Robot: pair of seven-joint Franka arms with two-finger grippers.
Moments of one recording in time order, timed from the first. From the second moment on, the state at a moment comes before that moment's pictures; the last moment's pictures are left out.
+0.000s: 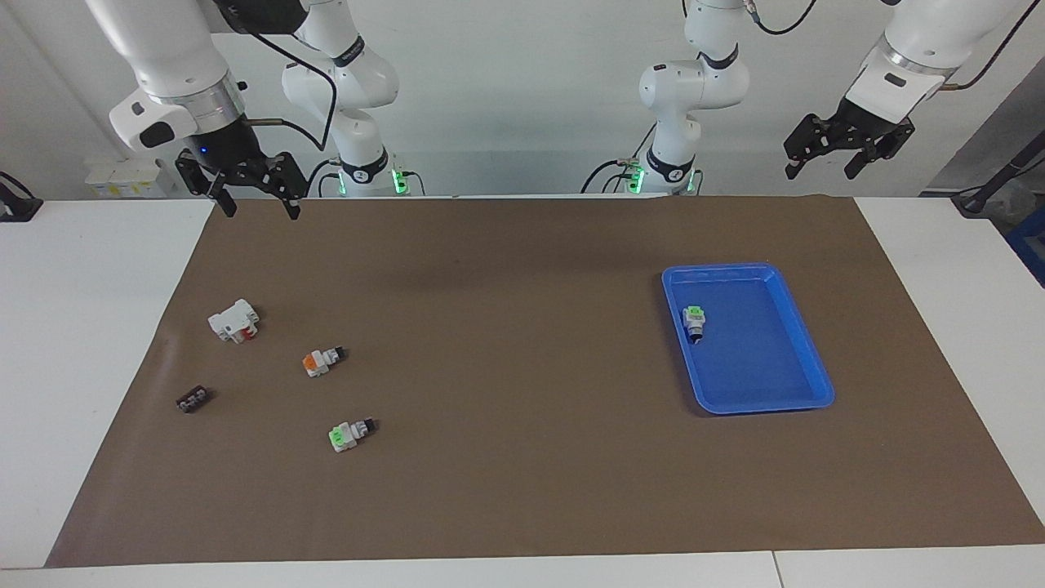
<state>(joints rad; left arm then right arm) -0.01 -0.05 -0.02 -1.49 -0.02 1.34 0.03 0.05 -0.06 -0.03 -1.61 0.00 1.57 0.12</state>
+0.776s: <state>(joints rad) -0.01 -0.05 -0.02 -1.49 -0.02 1.34 0.03 0.05 -0.06 -0.03 -1.64 0.00 1.62 0.19</state>
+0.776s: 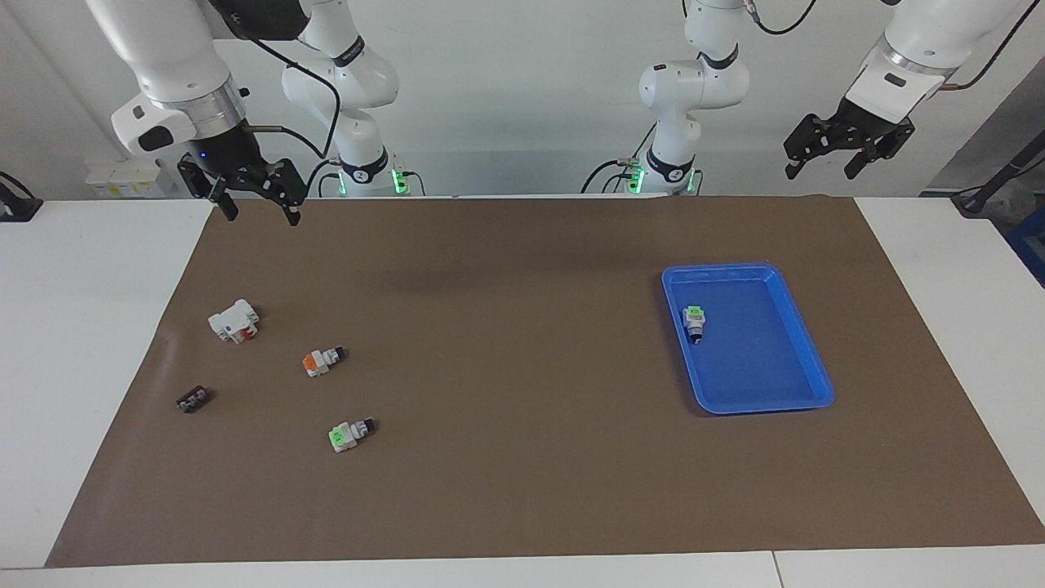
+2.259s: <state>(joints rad) -0.01 -0.05 -0.02 -1.49 -0.02 1.34 0.03 0.05 -0.04 -0.02 -1.82 -0.02 1.92 0.52</state>
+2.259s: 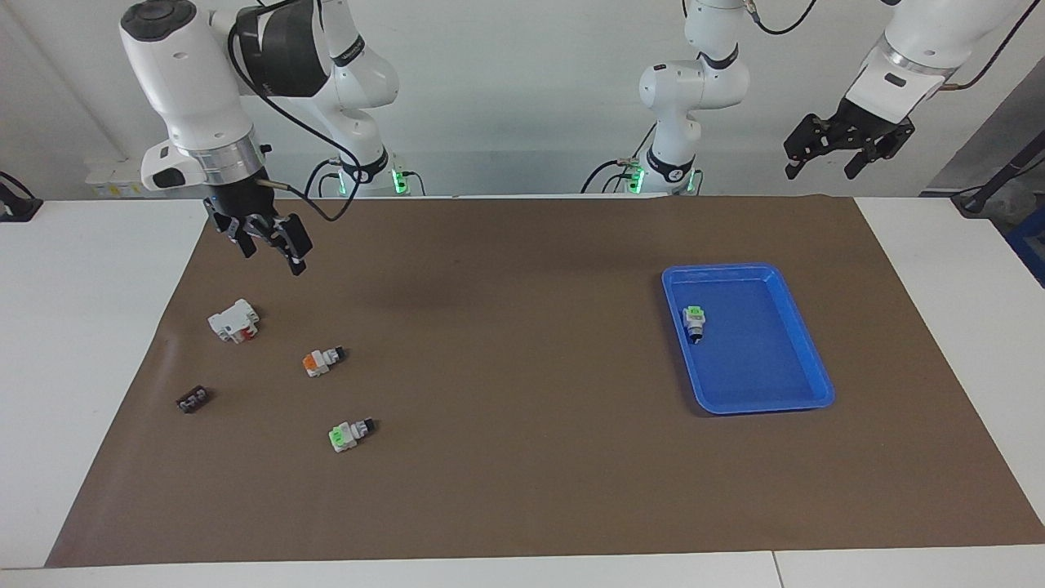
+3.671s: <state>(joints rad) -0.01 -0.05 -0.02 -1.49 -0.02 1.34 0.03 0.00 0.27 -0.03 -2.01 -0.02 2.30 0.99</state>
